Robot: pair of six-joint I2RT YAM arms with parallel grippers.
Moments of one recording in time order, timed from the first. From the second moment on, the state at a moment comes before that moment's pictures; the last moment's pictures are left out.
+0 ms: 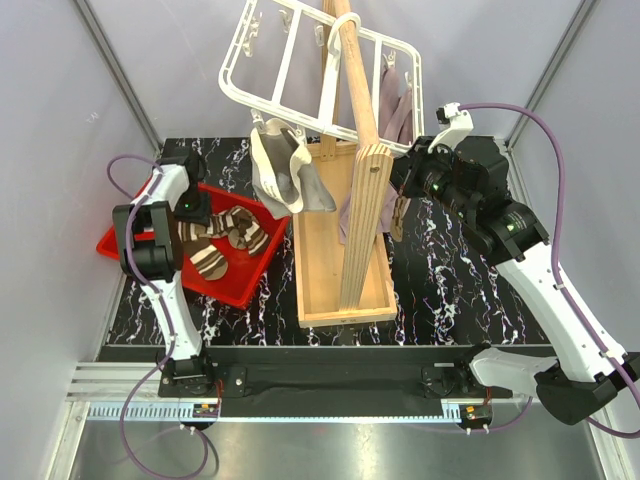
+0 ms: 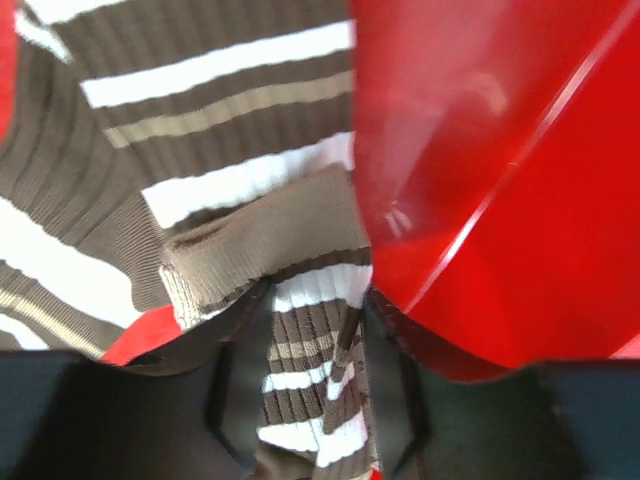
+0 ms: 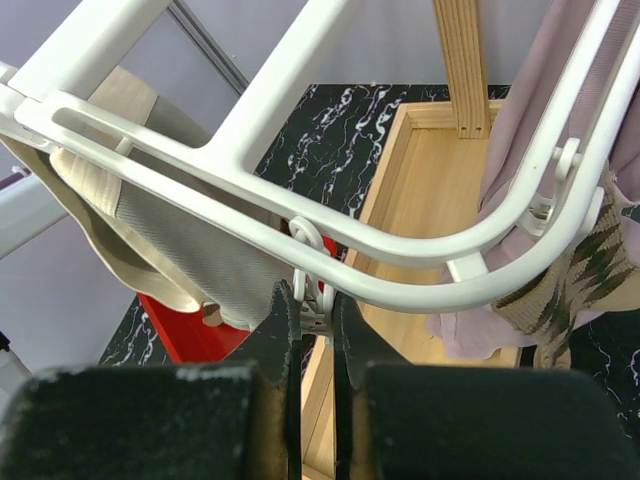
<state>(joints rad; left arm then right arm) 0.11 2.08 1.64 -0.97 -0.19 -1.50 0.53 1.17 1.47 -0.48 -0.02 0.44</state>
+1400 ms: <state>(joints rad) -0.21 0.82 0.80 0.18 0.90 -0.56 0.53 1.17 1.47 -0.48 -0.10 0.44</state>
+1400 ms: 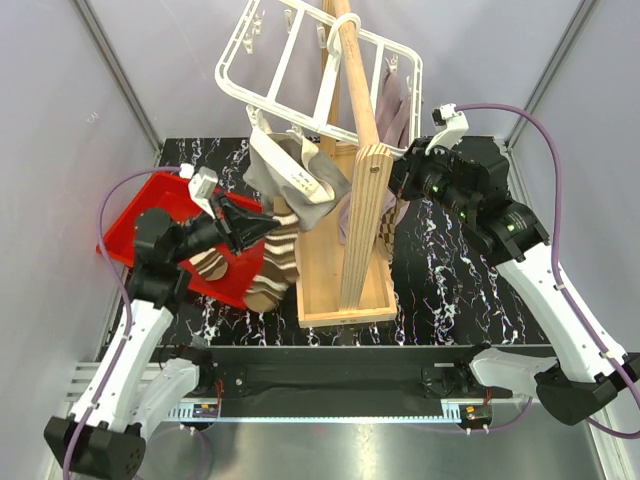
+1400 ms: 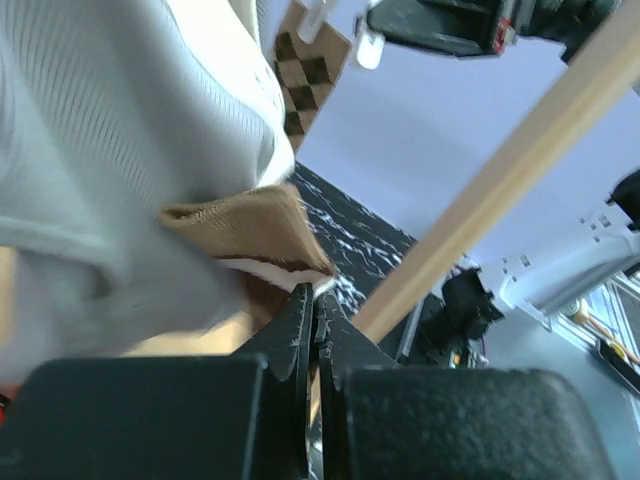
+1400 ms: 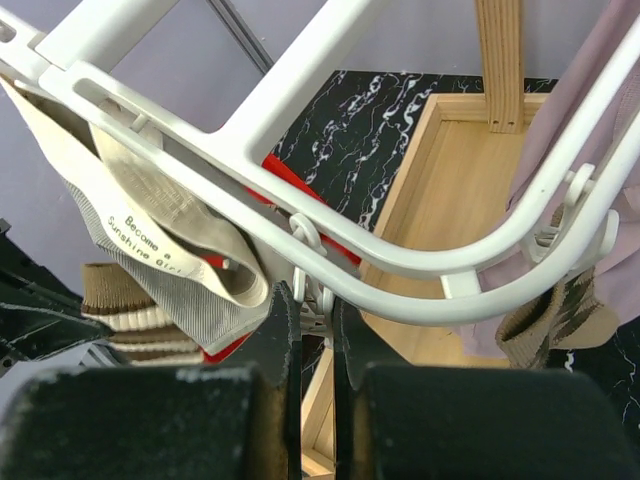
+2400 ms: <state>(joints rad) -0.56 1.16 1.15 0.16 0.87 -0.40 0.53 1.14 1.50 -0.49 -0.16 0.53</state>
